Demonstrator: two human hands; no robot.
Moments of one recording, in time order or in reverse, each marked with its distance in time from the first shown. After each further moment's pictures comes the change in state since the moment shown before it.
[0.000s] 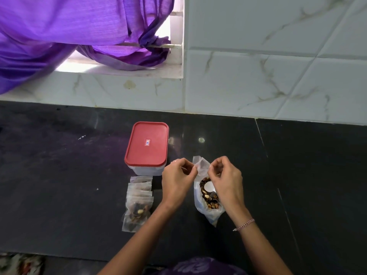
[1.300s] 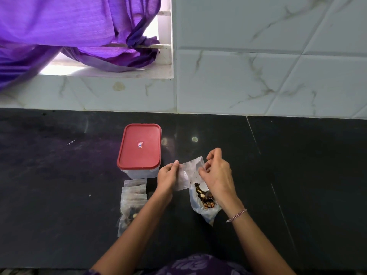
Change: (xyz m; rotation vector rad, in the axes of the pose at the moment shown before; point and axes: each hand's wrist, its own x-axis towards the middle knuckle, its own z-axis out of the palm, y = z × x) left_hand 0.029 -0.040 0.023 -0.509 -0.172 -0.625; right_hand 0.011 -0.016 0.000 -0.082 -0.085 0.067
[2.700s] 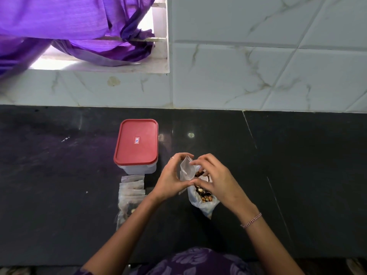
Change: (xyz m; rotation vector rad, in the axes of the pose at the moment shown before) left_hand -0.020 -0.002 -0.014 0.358 -0.422 0.778; right_hand -0.018 0.027 -0.013 -0.022 -0.208 -0.510
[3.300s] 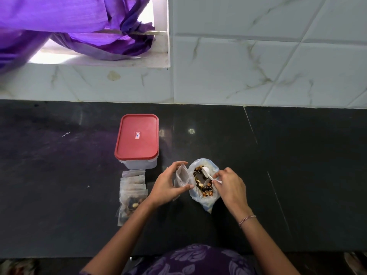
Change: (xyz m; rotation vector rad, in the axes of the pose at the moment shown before) left_hand -0.032 -0.026 -0.001 0.100 -0.044 -0.231; right_hand -0.026 0.048 0.033 -0.403 -0.036 0.569
